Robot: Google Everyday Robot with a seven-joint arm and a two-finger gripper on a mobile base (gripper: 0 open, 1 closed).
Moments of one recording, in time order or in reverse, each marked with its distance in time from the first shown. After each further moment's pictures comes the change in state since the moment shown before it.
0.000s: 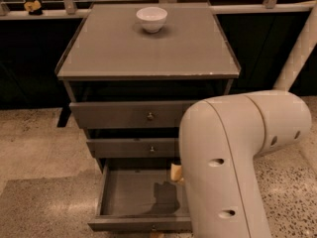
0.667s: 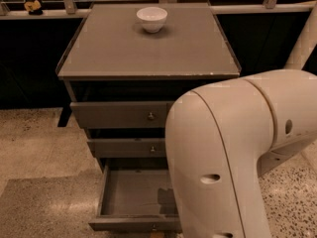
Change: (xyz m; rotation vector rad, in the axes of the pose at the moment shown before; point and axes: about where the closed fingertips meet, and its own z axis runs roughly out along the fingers) arm 0.019 0.001 -0.104 0.241 -0.039 -0.013
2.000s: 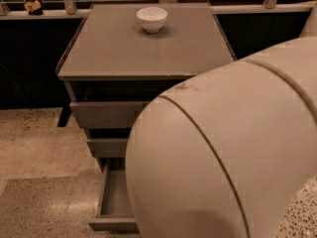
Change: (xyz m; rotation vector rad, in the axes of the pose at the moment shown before) arm -0.047 -0.060 -0.098 0.287 0.017 -0.146
